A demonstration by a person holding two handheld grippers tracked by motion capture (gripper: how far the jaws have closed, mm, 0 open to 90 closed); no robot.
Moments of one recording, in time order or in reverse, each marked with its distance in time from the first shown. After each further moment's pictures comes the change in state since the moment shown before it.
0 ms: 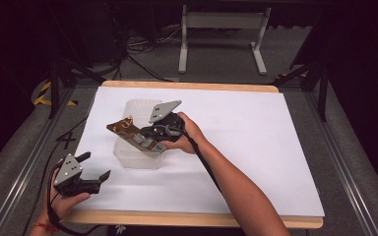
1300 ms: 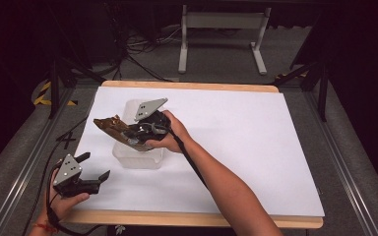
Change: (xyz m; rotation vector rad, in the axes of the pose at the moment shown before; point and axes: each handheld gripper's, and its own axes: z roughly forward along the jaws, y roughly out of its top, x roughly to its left) left arm 0.001 -0.001 -0.001 0.005 0.000 -0.002; right arm 0.005 0.019 0.027 -0.097 0.051 0.014
